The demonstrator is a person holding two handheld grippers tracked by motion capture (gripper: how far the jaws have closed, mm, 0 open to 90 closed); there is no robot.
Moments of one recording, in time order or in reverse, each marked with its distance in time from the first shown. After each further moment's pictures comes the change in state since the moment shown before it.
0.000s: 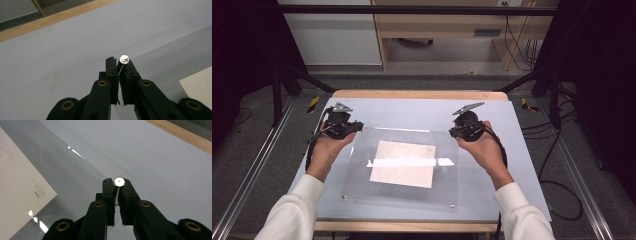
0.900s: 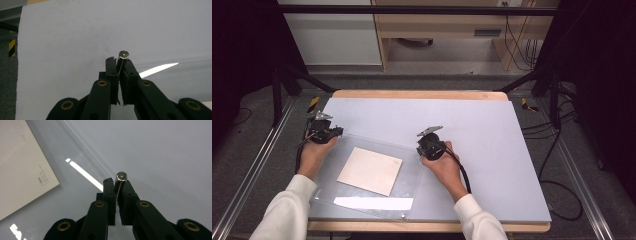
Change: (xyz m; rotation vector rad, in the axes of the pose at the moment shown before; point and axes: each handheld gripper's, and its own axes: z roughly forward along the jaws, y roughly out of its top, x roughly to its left) left arm 0.095 -0.068 0.037 0.002 0.113 -0.105; right arm 0.084 -0.016 0.103 -0.006 0.073 0.004
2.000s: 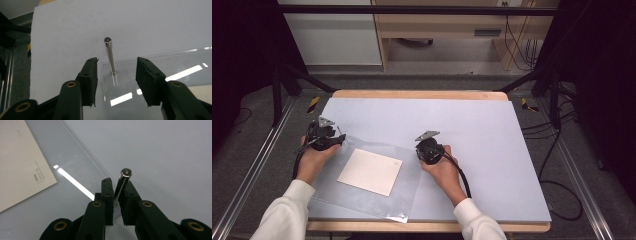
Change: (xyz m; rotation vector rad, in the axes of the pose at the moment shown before) left arm -0.015 -0.012 -0.006 0.009 0.080 0.038; right arm 0.008 -0.011 0.009 -0.027 -0.058 -0.053
